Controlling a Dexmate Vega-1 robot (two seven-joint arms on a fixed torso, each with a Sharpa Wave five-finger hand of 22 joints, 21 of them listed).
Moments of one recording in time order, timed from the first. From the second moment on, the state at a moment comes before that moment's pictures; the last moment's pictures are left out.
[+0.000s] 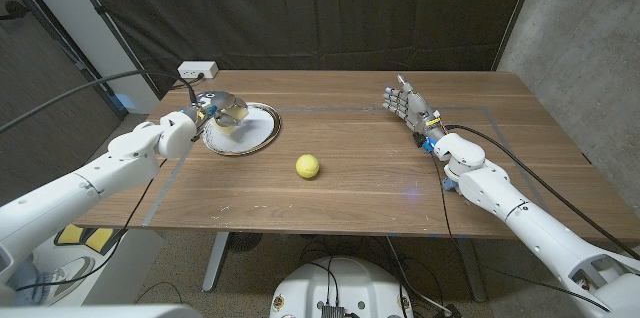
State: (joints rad) left arm 0.78 1.03 0.53 -1.63 0.60 0.11 0.04; left_hand 1.21 0.11 0.20 -0.11 0.20 0.58 -0.05 0.28 0.21 0.62 -0.13 0.23 0.22 0.64 -0.06 0.19 0.19 0.64 -0.06 0.28 0.19; right arm -0.85 -0.56 -0.43 -1.45 0.63 0.17 0.06; right_hand 0.27 0.01 0.13 -0.01 0.19 0.20 0.06 0.20 0.18 0.24 0.10 0.21 0.18 0.16 0.06 0.19 0.18 0.24 -0.02 0.22 0.18
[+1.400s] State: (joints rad) left arm 0.68 0.97 0.66 -1.53 0.64 0.15 0.07; left_hand 1.12 0.07 0.14 -0.07 0.19 0.45 -0.11 0.21 0.21 0.45 -0.14 0.19 0.22 0.35 -0.04 0.18 0.19 0.32 0.01 0.19 0.19; right arm -0.87 -0.58 -0.43 -1.47 0.63 0.16 0.06; right_hand 0.27 0.01 0.13 -0.01 0.19 0.20 0.06 0.20 0.18 0.24 0.10 0.21 0.18 0.16 0.06 0.19 0.18 0.24 -0.03 0.22 0.18
